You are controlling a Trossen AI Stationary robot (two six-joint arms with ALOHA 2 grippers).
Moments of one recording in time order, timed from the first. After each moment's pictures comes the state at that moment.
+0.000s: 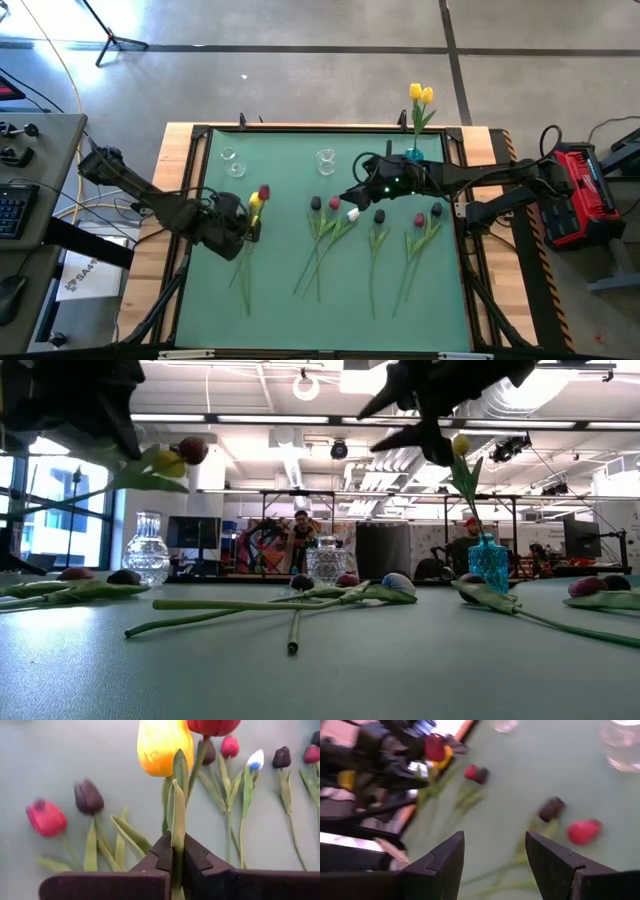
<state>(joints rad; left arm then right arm) -0.50 1.17 0.93 -1.04 -0.59 -1.72 -0.09 1.31 0.93 -0.14 -0.04 0.87</state>
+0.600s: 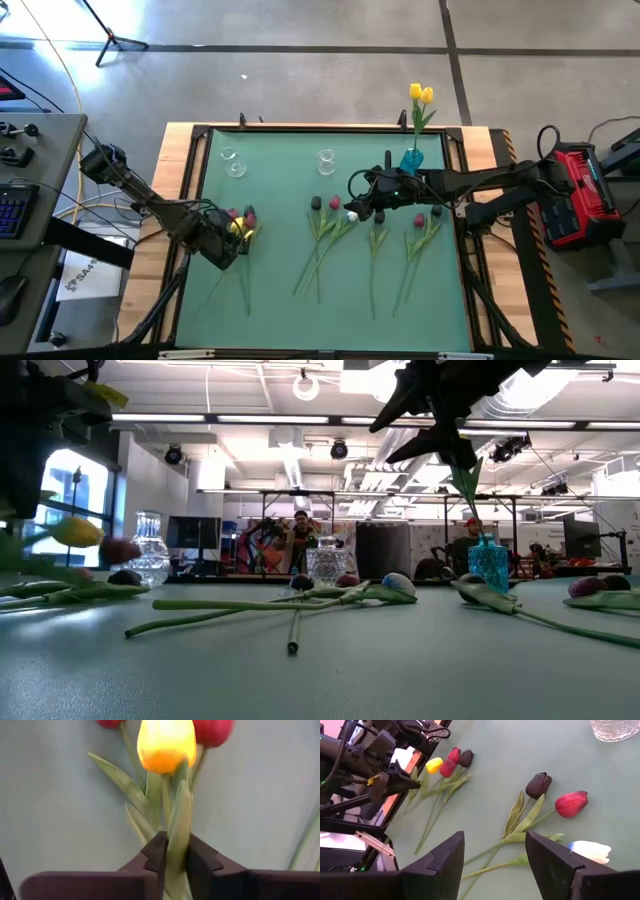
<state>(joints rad) -0.60 1.17 0.76 -1.02 -0.23 -2.00 0.00 1.31 0.93 -0.26 0.06 0.94</state>
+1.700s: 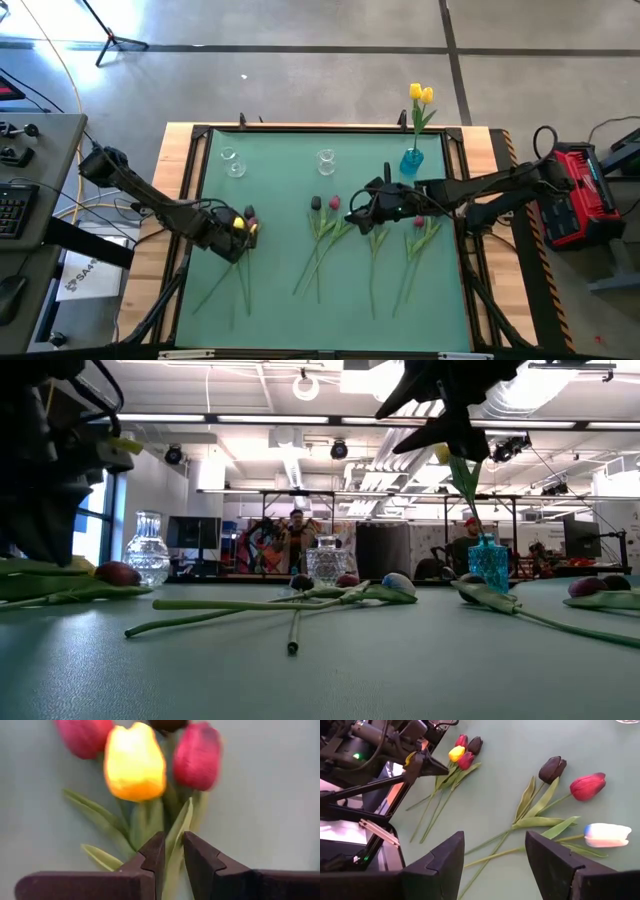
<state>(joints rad) -0.50 1.19 0.58 -0.79 -0.30 -1.97 0.12 1.31 0.93 -0.26 0.14 0.99</state>
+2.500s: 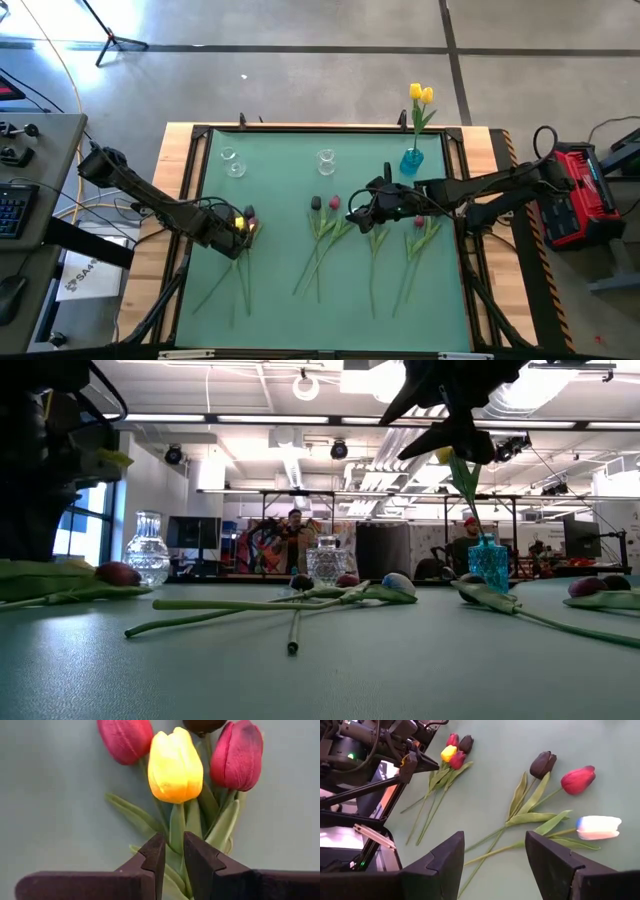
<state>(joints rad) -0.48 1.19 0.59 -0.89 -0.23 -1.88 0.13 1.31 0.93 -0.30 0.15 1.04</state>
